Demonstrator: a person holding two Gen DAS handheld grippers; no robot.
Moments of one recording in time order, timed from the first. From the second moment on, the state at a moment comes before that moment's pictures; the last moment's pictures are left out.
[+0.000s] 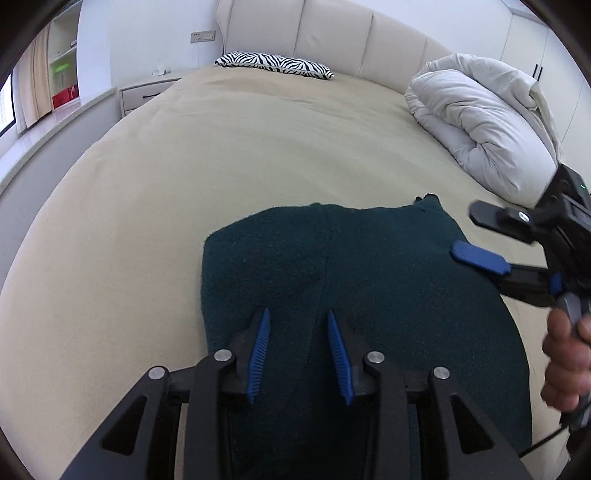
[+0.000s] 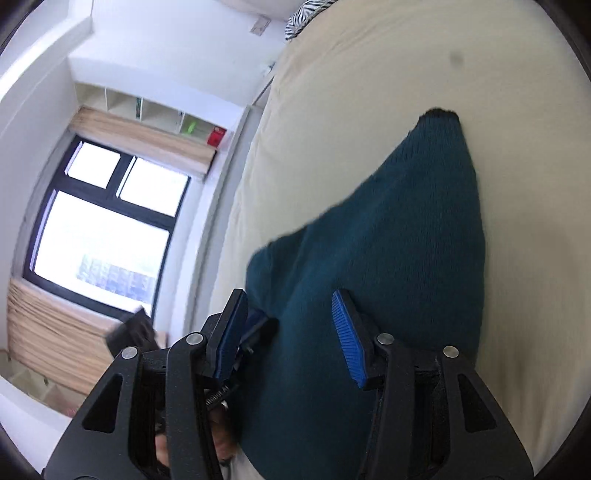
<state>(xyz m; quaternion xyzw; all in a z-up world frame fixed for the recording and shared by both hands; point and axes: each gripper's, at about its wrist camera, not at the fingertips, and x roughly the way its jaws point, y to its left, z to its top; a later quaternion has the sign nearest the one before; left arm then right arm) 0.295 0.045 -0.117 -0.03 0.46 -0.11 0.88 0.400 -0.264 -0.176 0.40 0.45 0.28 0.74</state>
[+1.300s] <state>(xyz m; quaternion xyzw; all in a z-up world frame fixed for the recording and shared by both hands) 0.272 0.127 -0.132 -0.24 0.52 -0.17 0.80 0.305 -0.266 -0.205 0.36 0.49 0.27 0.75</state>
